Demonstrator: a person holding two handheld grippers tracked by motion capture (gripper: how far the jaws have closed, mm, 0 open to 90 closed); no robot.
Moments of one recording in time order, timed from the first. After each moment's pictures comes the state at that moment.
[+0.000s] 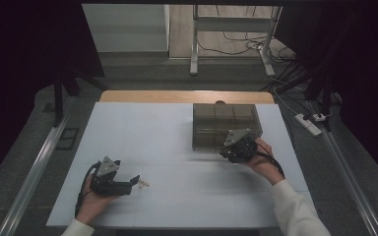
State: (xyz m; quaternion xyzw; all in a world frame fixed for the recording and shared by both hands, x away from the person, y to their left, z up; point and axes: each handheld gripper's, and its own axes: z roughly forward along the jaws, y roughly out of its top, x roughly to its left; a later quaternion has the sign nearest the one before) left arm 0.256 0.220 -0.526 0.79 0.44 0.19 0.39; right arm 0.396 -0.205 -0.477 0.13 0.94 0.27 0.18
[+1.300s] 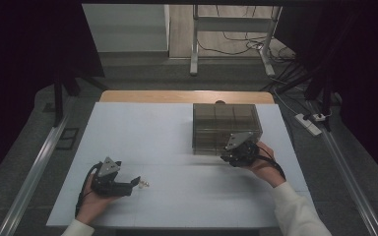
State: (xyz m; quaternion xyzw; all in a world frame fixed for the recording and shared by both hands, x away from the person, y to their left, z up) left arm 0.257 0.218 -0.527 0.79 0.43 0.19 0.38; right arm 0.383 -0.209 -0.476 0.13 0.94 0.28 0.18
